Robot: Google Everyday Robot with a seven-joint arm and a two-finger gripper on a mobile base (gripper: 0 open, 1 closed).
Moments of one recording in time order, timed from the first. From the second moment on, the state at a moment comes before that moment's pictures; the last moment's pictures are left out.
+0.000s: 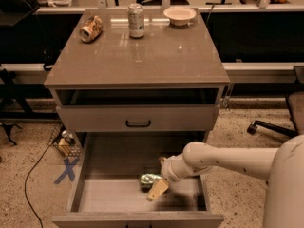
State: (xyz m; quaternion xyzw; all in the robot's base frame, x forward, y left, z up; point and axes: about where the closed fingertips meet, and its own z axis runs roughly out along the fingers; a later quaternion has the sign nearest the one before) arm 0.512 -0.010 0.414 -0.54 0.77 0.25 0.23
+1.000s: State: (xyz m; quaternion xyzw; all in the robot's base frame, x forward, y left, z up) arm 0.514 -0.017 0.378 -0.53 0.78 0.25 0.23
